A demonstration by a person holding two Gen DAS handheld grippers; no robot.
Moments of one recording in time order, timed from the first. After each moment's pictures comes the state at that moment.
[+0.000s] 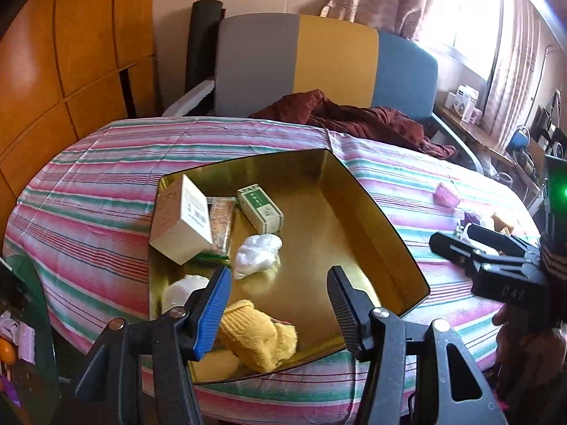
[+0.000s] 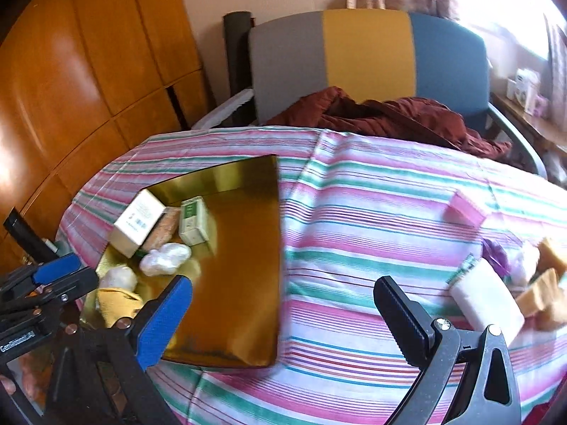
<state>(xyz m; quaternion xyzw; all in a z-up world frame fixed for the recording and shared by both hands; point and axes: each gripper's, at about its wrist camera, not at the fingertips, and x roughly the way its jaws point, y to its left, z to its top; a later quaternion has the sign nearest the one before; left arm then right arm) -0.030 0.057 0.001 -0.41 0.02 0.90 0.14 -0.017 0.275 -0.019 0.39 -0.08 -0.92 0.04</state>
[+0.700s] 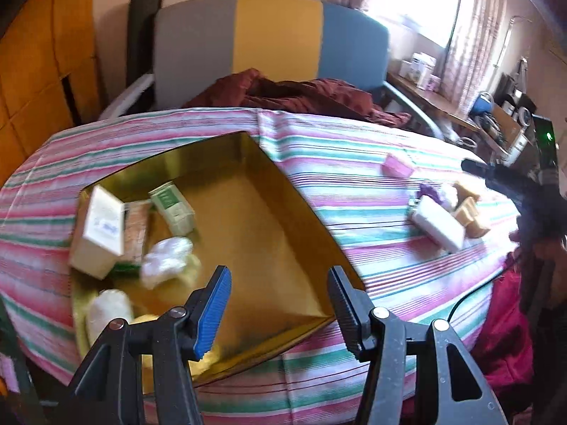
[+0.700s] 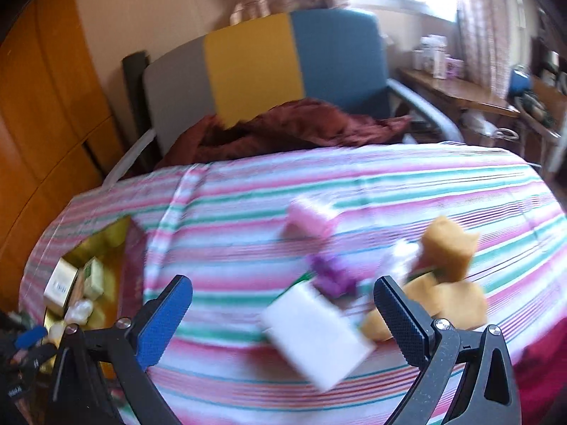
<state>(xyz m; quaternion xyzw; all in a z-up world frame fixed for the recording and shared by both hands) -0.034 0.135 -0.006 -0.44 0.06 0.86 0.24 0.003 0.456 0.004 0.37 -0.14 -0.91 -0.12</state>
